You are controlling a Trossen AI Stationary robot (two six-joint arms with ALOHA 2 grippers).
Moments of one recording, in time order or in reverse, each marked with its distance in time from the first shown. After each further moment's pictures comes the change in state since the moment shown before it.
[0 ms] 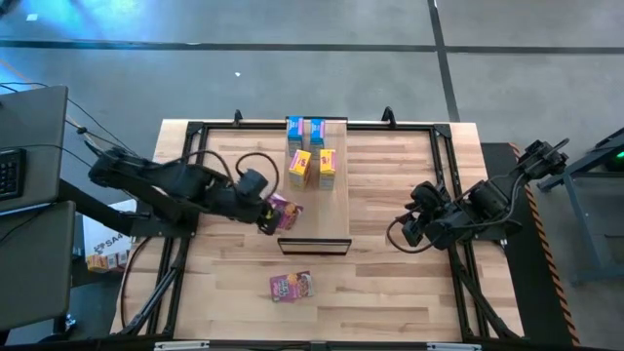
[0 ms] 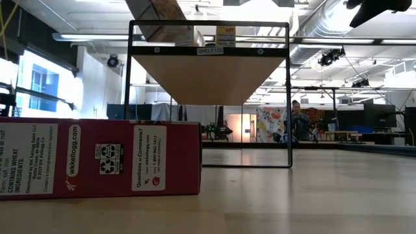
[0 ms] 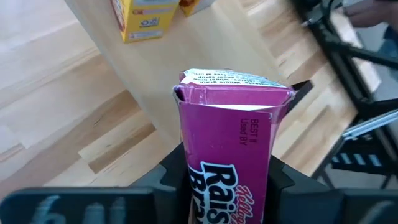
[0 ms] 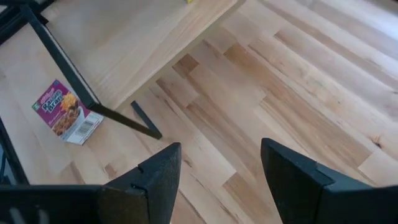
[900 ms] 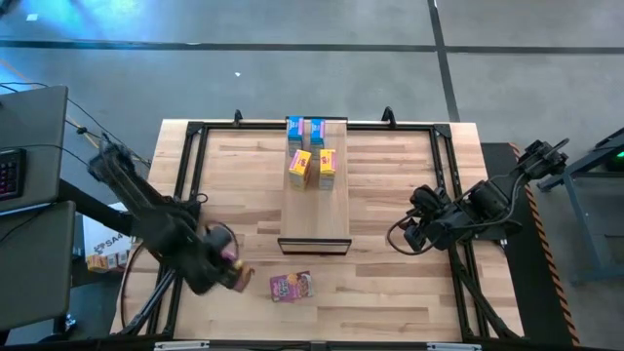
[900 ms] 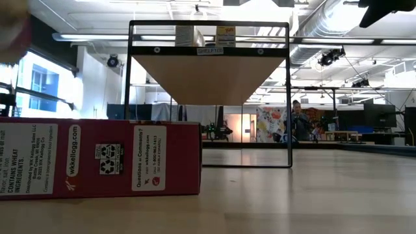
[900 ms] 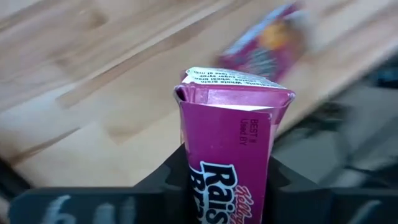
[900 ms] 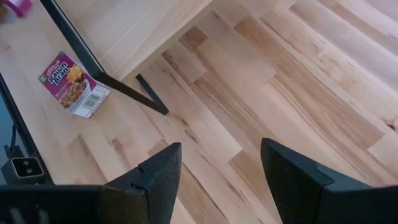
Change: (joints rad) left arm -0.475 -0.081 -0.302 0.002 0.157 -0.636; right arm 0.003 0.000 0.000 0.000 -0.101 -0.017
